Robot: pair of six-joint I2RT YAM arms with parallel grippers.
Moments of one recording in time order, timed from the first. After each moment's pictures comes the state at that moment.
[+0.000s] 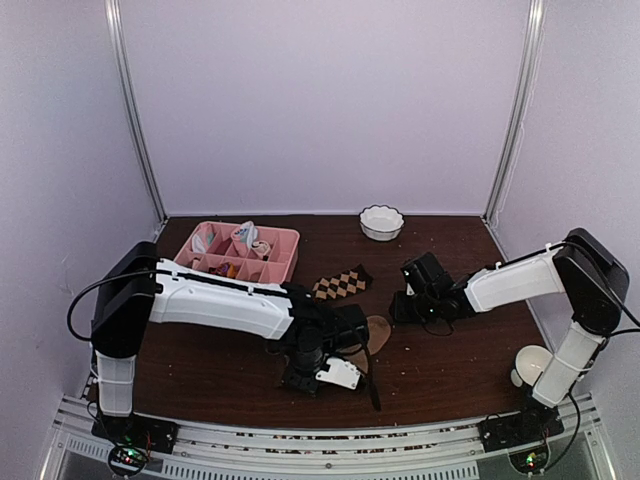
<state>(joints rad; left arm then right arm) -1.25 2.06 1.50 -0.95 -0.11 0.66 0.68 1.69 0.81 -0.02 0.16 0.66</state>
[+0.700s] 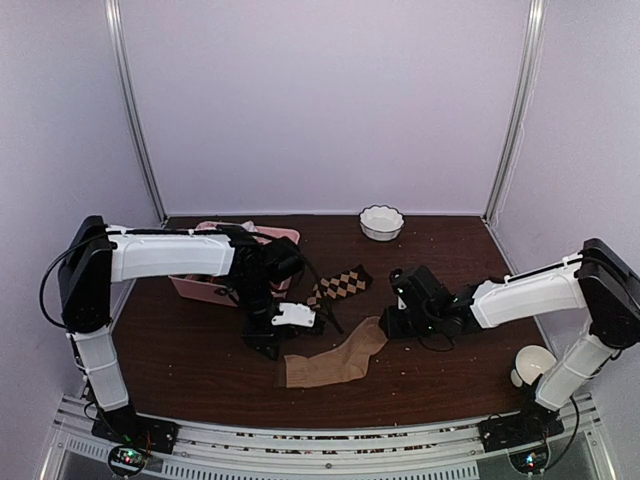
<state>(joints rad) -0.89 1.87 1.40 -1.03 0.22 0.77 0.84 1.58 0.76 -0.06 0.19 0.66</state>
